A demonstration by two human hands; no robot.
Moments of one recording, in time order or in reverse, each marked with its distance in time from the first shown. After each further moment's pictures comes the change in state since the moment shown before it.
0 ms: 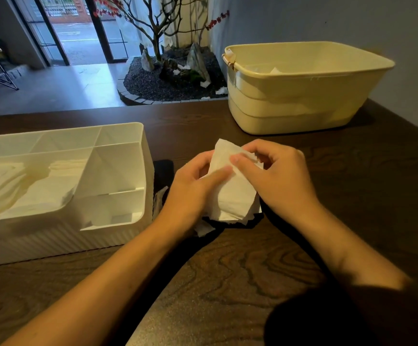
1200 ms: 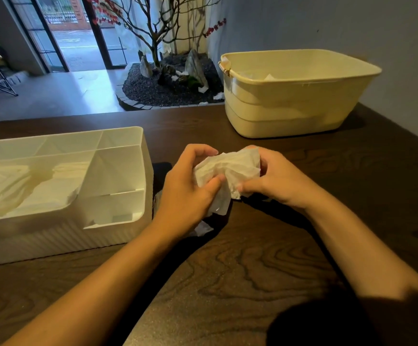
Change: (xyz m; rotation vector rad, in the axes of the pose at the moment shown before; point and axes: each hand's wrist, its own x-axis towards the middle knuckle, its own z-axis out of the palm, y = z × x) left_hand -0.003 -0.001 -0.007 0.387 0.156 0.371; right_hand 0.014 0.011 -0.018 0.231 -0.460 0.182
